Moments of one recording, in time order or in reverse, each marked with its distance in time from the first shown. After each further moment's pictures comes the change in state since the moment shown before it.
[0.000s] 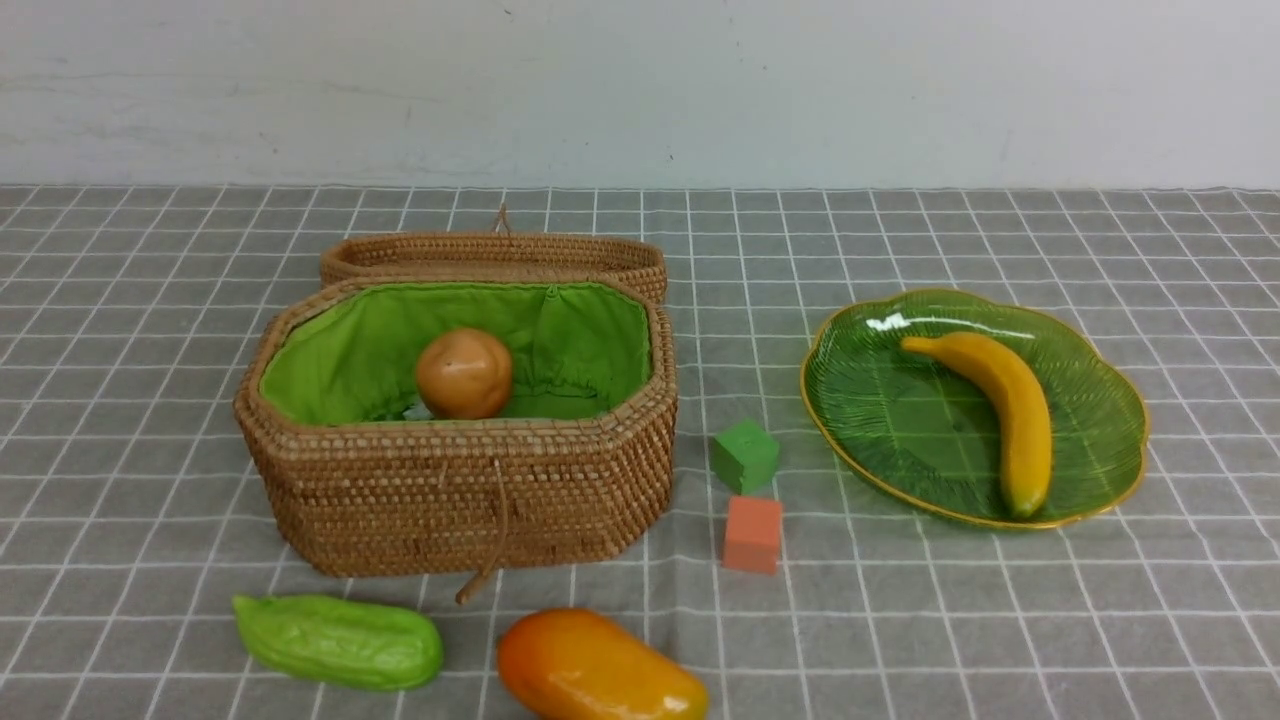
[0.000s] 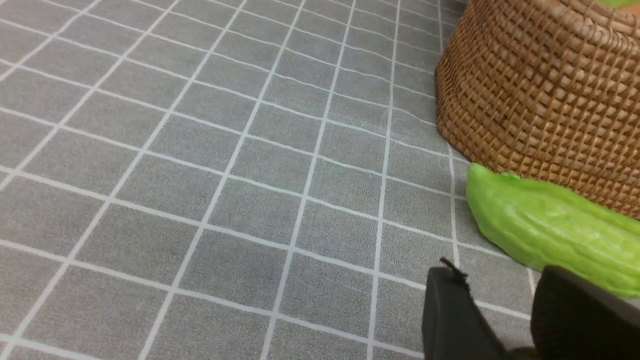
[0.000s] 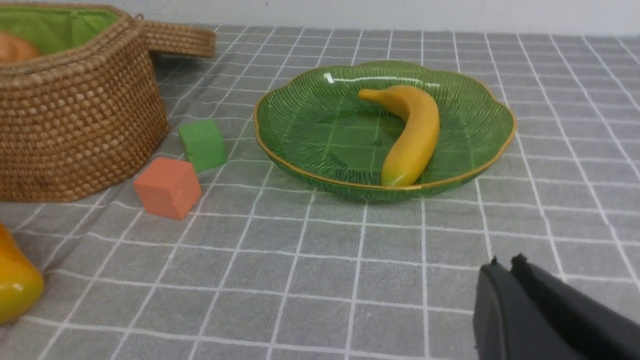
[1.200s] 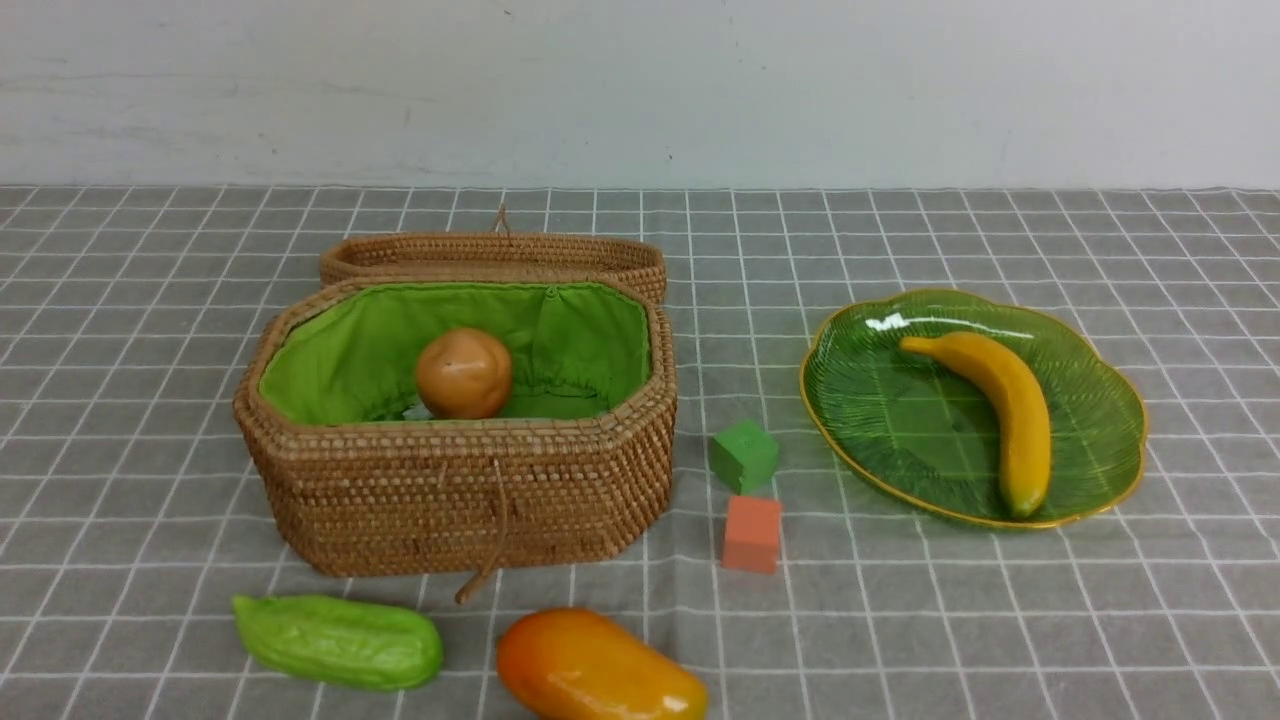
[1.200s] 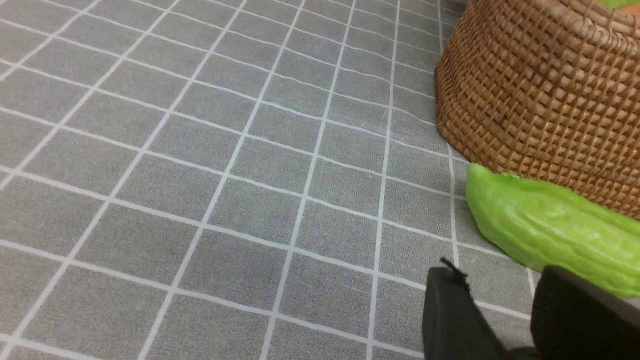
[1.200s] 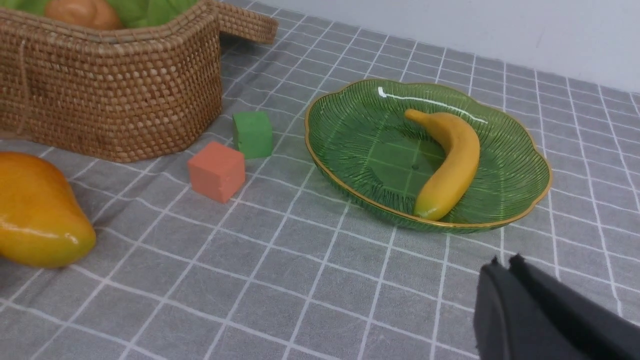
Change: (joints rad) right arm -0.115 0.137 -0.180 0.355 0.149 -0.559; left arm 0.000 0.000 0.000 0.000 0.000 0.000
